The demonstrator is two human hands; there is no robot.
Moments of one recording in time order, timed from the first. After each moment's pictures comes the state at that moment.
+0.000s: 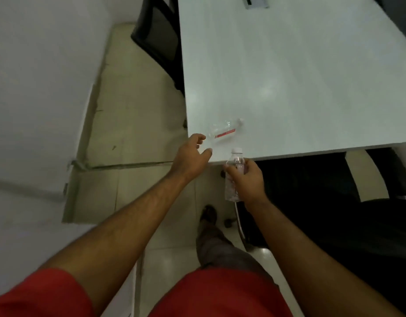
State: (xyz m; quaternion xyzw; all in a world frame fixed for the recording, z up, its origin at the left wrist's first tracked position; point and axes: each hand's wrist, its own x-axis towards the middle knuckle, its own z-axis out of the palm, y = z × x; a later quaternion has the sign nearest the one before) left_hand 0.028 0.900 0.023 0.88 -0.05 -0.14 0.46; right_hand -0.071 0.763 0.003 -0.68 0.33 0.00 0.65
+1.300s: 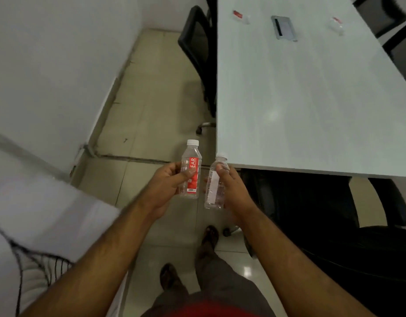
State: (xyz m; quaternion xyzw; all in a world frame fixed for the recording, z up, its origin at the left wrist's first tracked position) left_hand -0.054 1.067 0.075 0.65 0.08 -0.26 0.71; right_hand -0.089 0.894 0.065 -0.60 0.23 0.14 0.75
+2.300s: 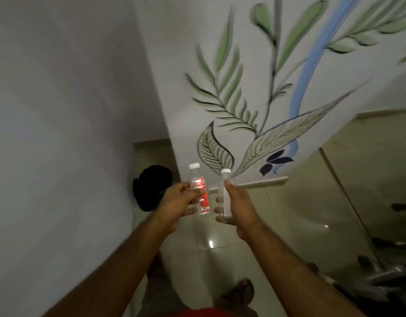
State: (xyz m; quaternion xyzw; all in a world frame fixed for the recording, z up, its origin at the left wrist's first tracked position) left_hand -0.782 1.147 0.045 0.42 0.56 0.19 0.69; right_hand -0.634 1.076 0.057 -0.68 -0.10 0.57 0.45
